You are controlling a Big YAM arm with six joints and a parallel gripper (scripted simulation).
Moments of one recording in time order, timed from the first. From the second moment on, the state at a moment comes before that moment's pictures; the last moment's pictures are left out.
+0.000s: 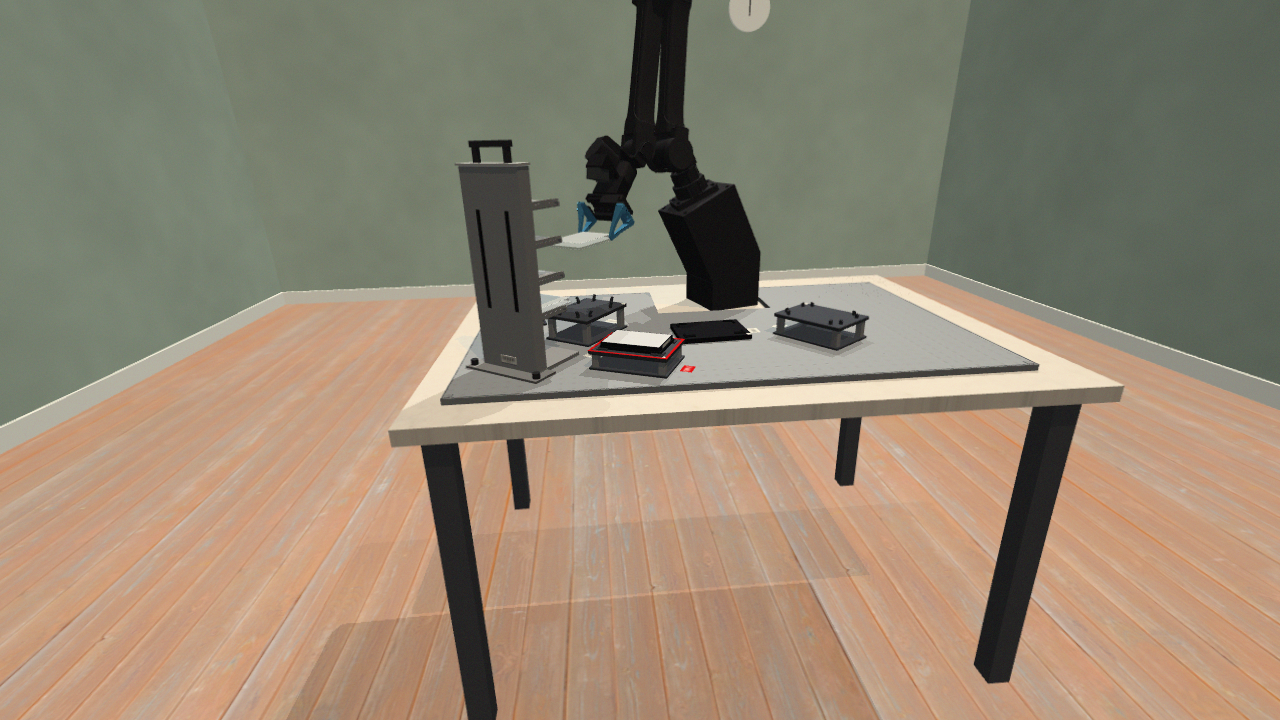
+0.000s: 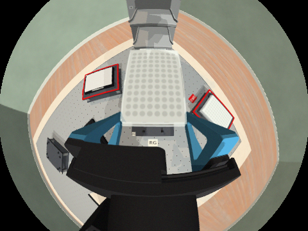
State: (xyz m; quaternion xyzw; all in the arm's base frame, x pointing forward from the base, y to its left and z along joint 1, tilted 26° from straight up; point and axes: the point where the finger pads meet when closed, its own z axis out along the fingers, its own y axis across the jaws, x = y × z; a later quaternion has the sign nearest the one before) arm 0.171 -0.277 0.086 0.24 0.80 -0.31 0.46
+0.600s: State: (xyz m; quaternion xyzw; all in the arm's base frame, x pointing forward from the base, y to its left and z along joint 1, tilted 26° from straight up) arm 0.171 -0.271 0.102 0.24 0.79 -0.31 0.46
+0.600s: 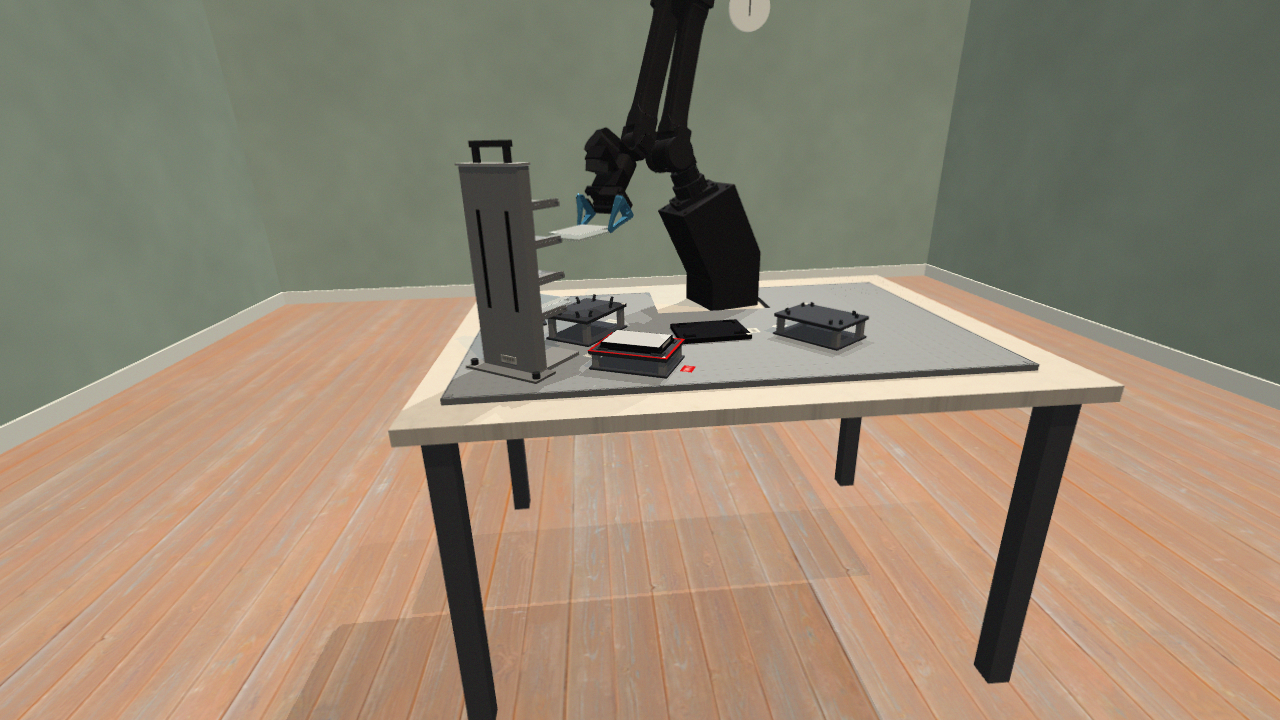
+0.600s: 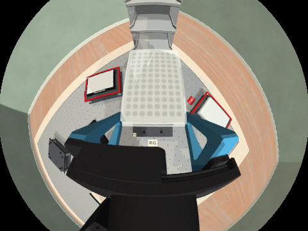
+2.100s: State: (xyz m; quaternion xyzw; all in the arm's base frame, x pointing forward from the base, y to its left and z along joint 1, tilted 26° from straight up) arm 0.167 -0.254 0.137 0.24 0.79 -0.31 0.46
